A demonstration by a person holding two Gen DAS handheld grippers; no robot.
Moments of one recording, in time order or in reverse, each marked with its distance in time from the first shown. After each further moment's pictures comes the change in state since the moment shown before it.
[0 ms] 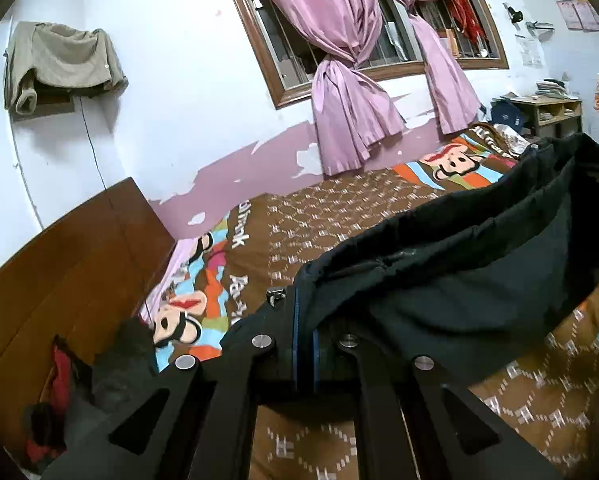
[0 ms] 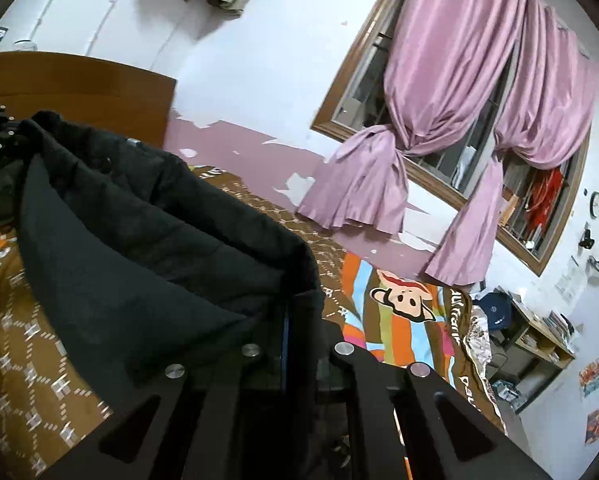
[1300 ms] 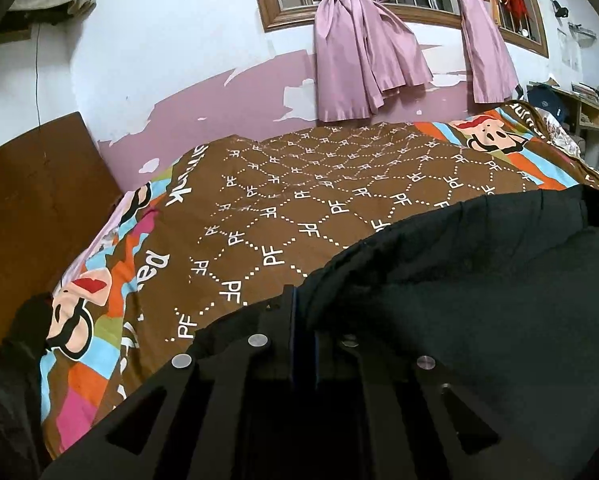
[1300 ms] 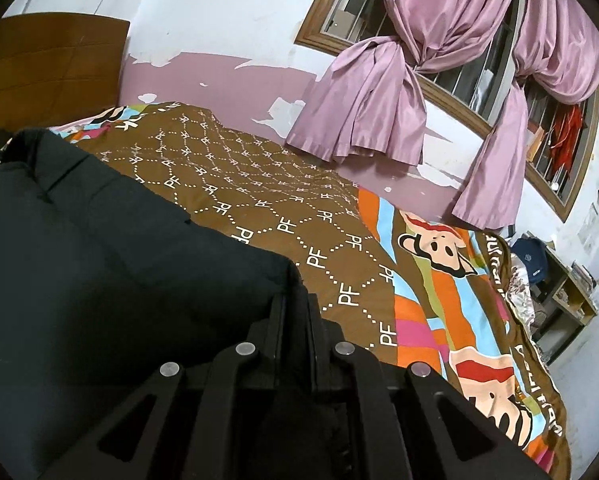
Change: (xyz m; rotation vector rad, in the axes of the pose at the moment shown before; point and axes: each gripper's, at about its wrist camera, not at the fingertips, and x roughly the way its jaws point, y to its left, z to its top) left arm 0.312 -0.013 -0.018 -0.107 0.134 -0.063; right arm 0.271 0.019 -0.075 0.062 0.175 -0.020
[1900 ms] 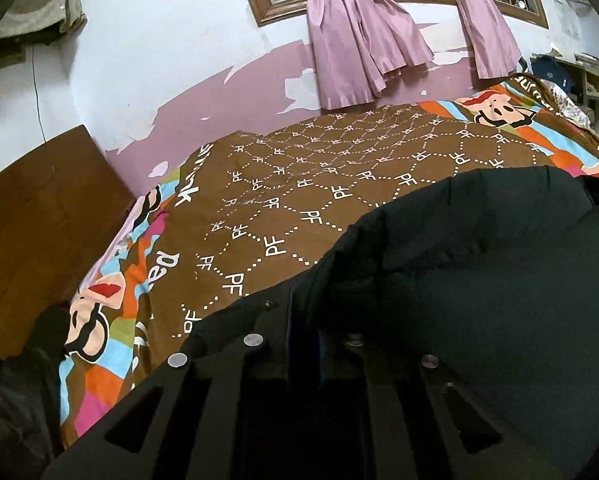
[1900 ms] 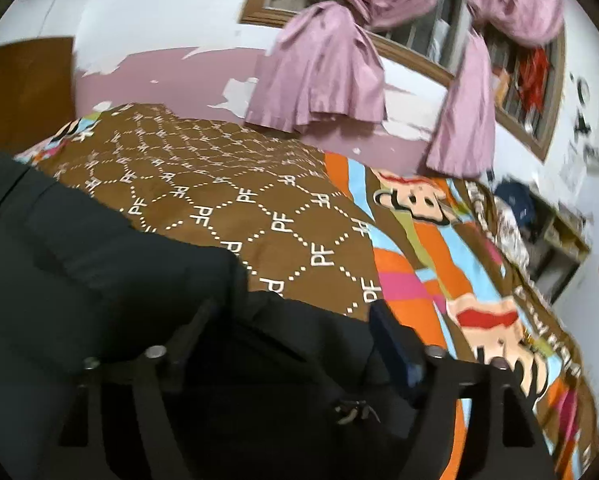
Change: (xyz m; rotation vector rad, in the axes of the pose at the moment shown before) left arm 0.013 -0.021 -0.008 0.072 0.030 0.084; right arm 0.025 -0.034 -0.018 0.233 0.095 -0.044
